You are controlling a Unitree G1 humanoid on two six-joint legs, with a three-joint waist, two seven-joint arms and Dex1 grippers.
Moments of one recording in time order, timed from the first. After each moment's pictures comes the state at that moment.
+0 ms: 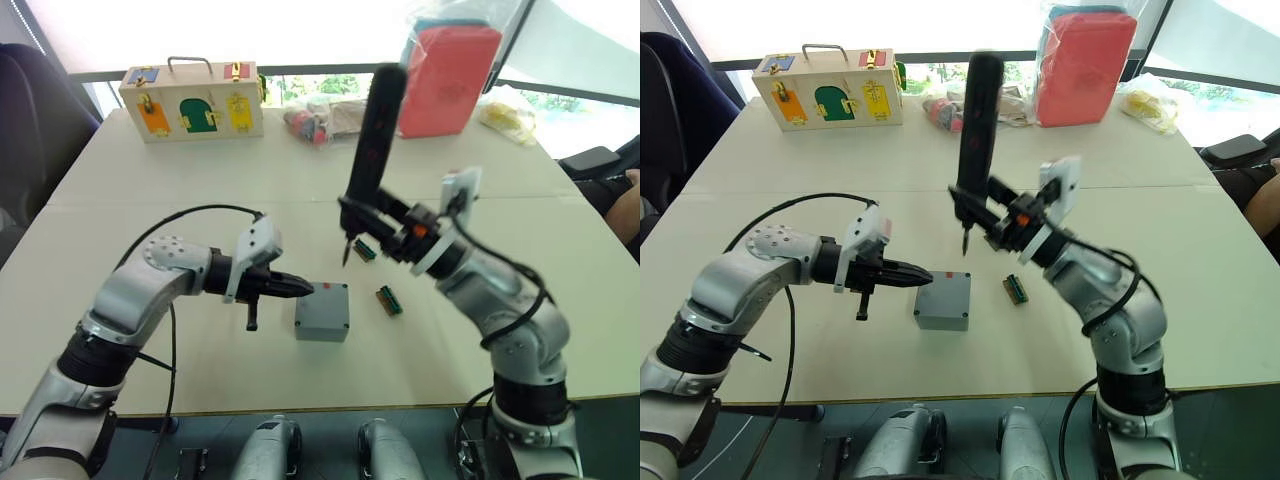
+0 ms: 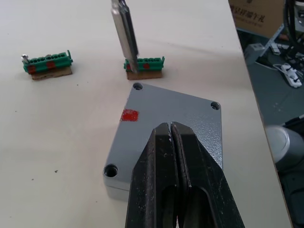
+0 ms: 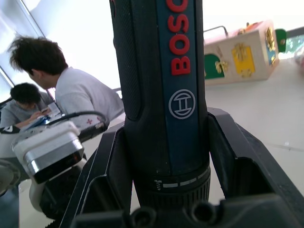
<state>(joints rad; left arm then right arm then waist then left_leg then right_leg) -0.56 0.71 -0.24 -0.24 -0.46 0.71 -1.13 -0.39 -0.28 -0.01 -0.47 0.68 0.64 0.44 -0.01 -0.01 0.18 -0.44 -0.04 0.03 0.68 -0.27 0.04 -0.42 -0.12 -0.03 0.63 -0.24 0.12</state>
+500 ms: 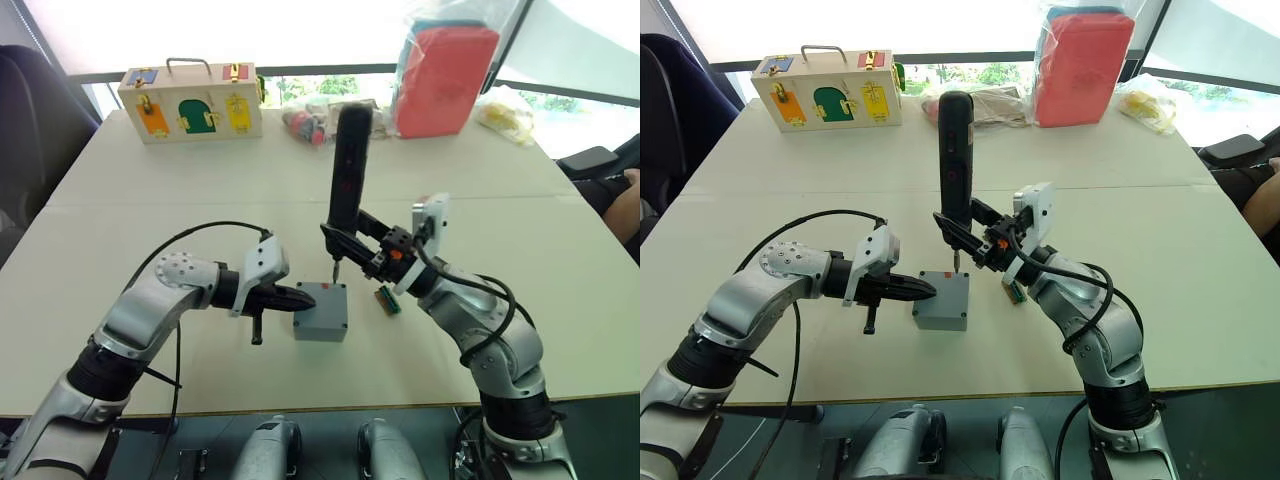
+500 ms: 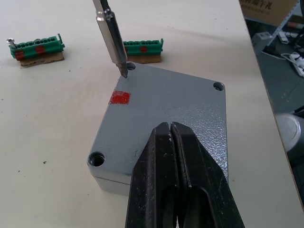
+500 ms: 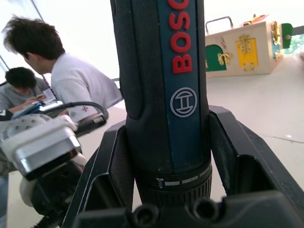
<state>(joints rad) -0.50 0.70 -0.26 -0.25 -0.40 0.64 -1.12 -0.34 -0.28 0.05 -0.43 0.57 0.52 0.49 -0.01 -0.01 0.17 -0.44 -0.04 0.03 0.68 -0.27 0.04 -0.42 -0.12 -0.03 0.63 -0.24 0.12</state>
